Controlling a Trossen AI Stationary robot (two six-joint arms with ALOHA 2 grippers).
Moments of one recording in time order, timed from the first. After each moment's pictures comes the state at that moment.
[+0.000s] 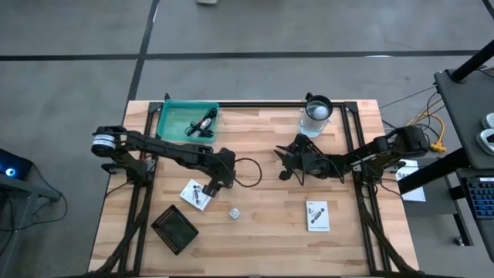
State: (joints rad) left arm 0.00 1.57 0.93 -0.43 0.04 0.46; right arm 0.05 1.52 0.42 0.76 0.66 -0.37
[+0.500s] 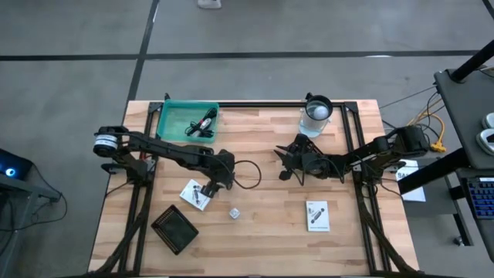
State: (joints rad) left arm 0.00 1.59 0.91 -0.44 0.05 0.48; right arm 0.05 1.52 0.42 0.76 0.66 -0.37
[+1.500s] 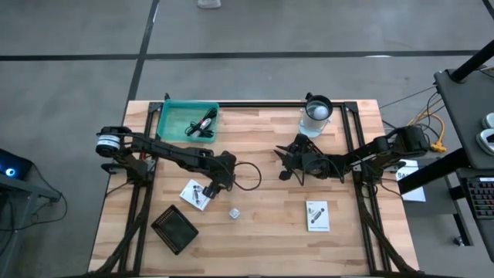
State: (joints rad) left arm -0.01 1.62 0.86 -0.31 0.05 0.51; right arm 0.05 1.52 0.42 0.76 0.66 -0.37
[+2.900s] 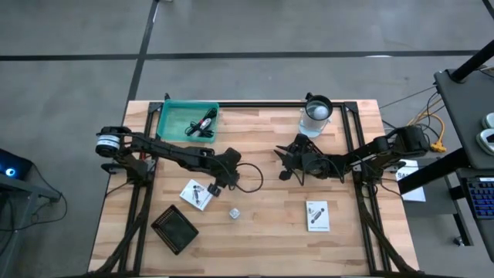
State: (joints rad) left arm -0.01 1.61 0.89 -0.24 -0.03 0.59; right arm 0.05 1.52 0.42 0.76 0.66 -0.37
